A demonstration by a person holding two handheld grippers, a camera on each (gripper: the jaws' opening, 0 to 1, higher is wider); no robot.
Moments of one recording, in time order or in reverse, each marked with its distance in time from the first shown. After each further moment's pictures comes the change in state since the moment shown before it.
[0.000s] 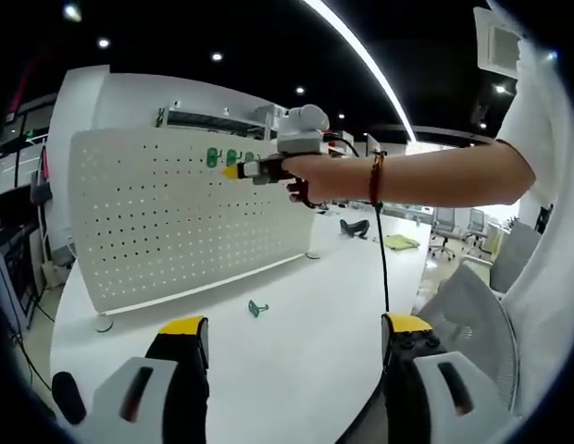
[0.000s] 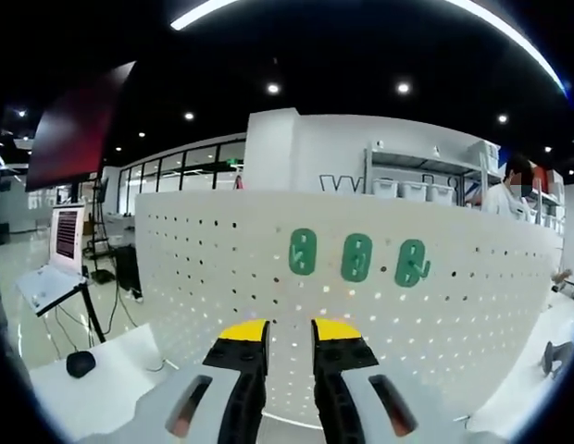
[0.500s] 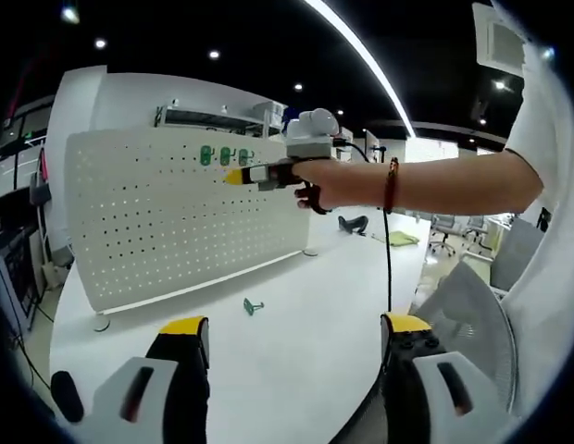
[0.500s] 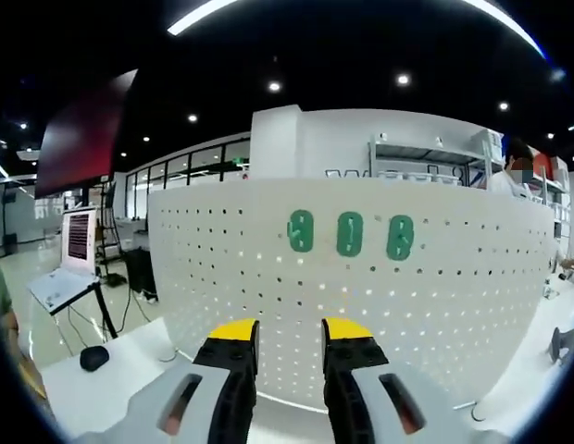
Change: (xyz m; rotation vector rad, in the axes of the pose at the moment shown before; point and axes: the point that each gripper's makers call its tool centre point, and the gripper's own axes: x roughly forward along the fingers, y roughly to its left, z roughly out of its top) left arm 0.006 -0.012 -0.002 0.012 0.017 0.002; right arm -0.022 -0.005 -0.018 0.039 0.012 0.044
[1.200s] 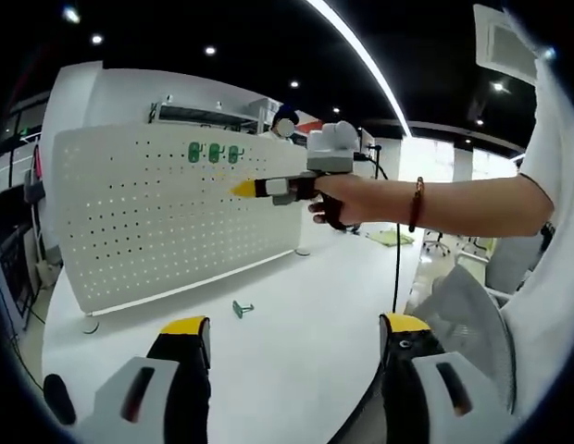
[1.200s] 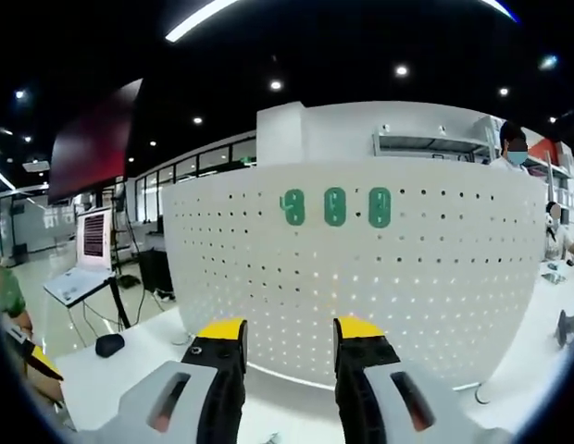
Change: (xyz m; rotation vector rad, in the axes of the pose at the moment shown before) left arm 0.015 -0.010 0.002 0.000 0.020 -0.032; right arm -0.037 -0.008 -0.027 0.042 0.012 0.060
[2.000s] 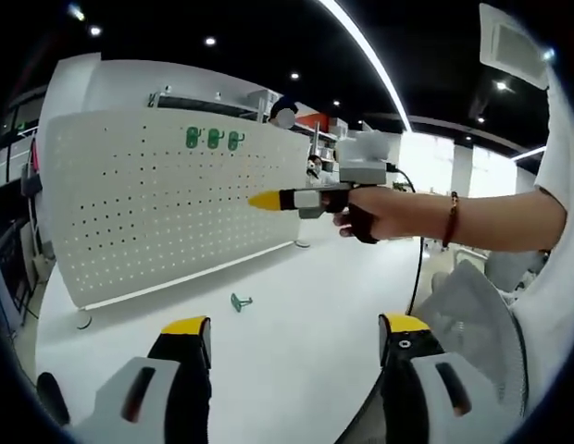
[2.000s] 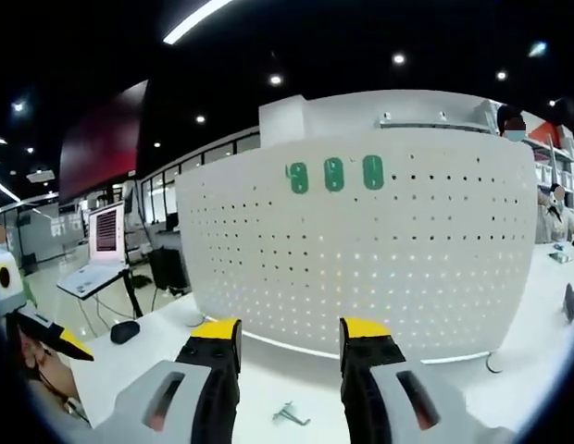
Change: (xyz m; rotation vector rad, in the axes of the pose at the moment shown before) left arm 0.019 0.006 -0.015 -0.021 0.047 -0.012; right arm -0.031 0.009 -0.042 0.048 0.036 0.039
